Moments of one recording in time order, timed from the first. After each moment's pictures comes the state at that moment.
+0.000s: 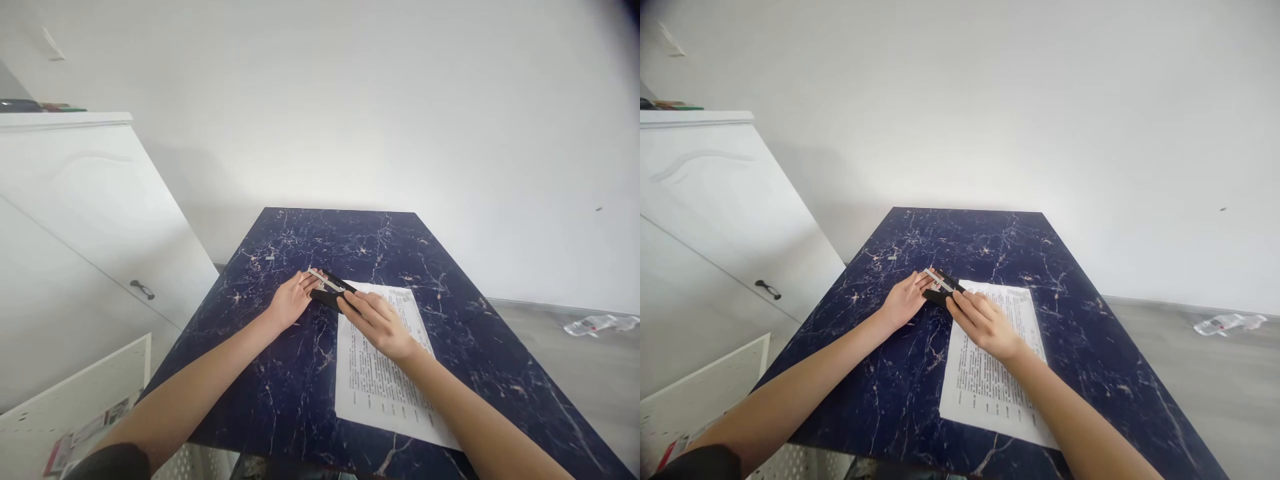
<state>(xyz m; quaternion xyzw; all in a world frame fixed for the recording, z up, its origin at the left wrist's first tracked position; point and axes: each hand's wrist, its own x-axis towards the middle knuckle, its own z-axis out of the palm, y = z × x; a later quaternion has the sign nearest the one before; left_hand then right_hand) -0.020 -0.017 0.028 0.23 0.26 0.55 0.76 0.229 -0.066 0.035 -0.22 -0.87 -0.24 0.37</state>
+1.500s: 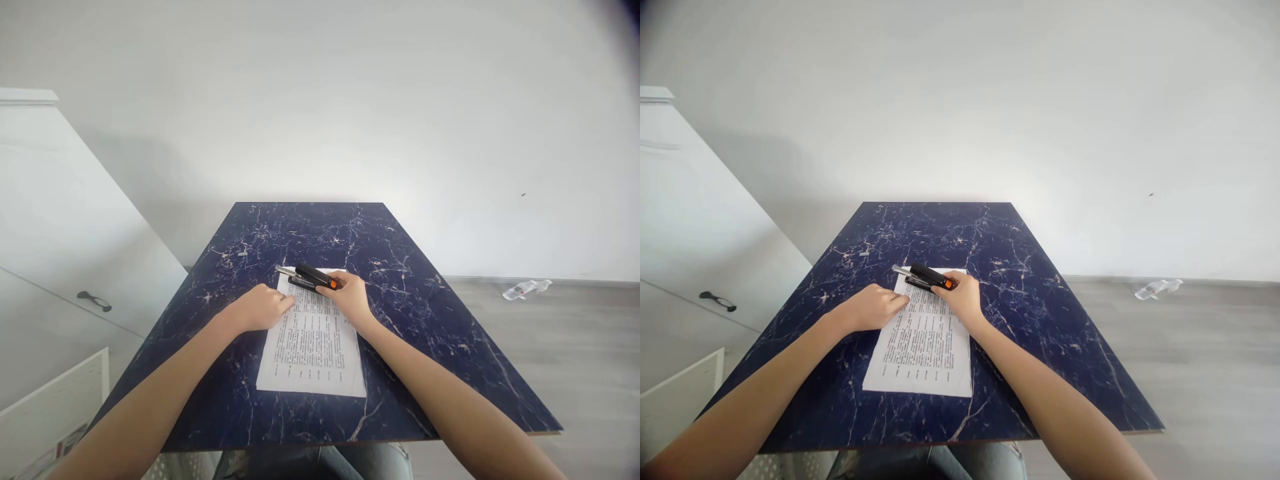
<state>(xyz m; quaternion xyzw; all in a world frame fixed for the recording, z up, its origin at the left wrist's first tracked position) -0.053 -0.033 0.046 0.92 0.31 0.19 0.17 0.212 -0.042 0.017 -0.57 -0.60 0.31 0.46</state>
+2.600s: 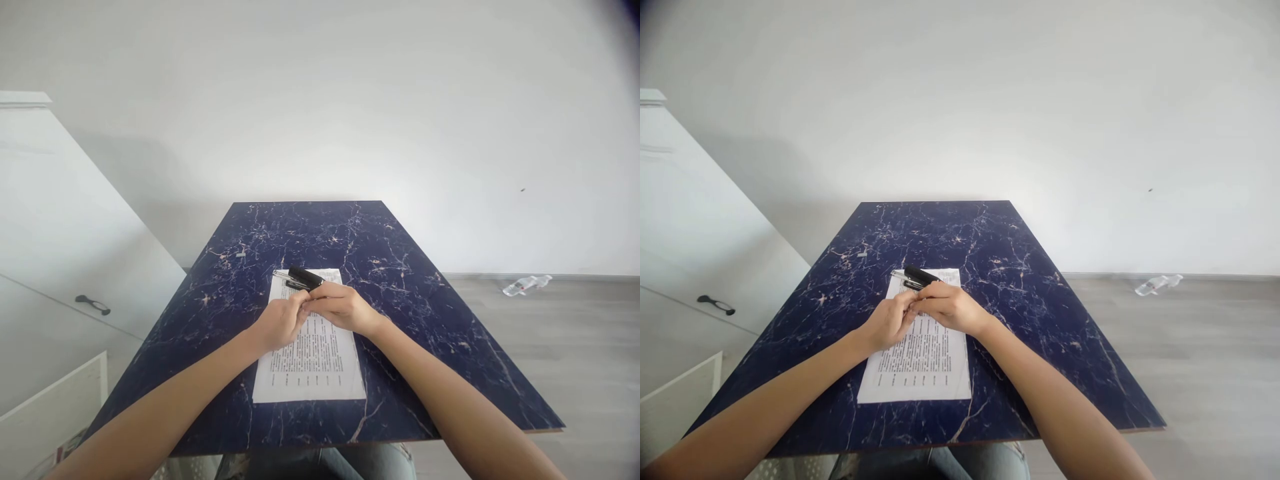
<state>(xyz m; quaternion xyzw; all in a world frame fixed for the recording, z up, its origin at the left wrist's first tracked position) -0.008 -0.072 0.022 0.82 0.35 0.36 0.26 0.219 -0.060 0.046 -0.17 -0.89 0.14 0.40</state>
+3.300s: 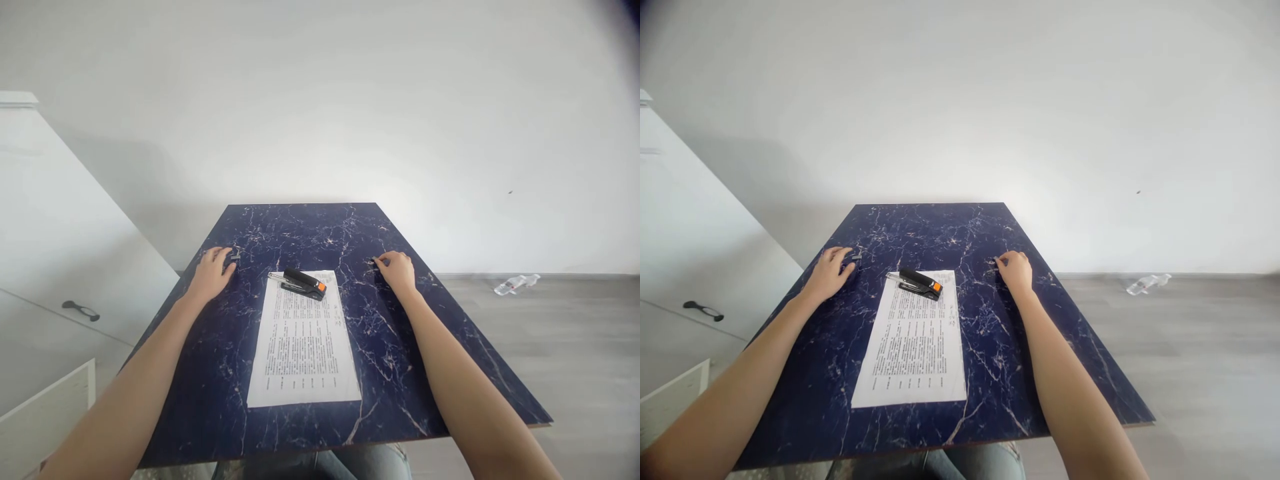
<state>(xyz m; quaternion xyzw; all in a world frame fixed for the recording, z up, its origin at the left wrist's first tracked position) -0.166 0.056 0.012 0.76 0.62 0.21 -0.06 0.381 0.031 -0.006 -0.74 -0.62 -0.02 0.27</state>
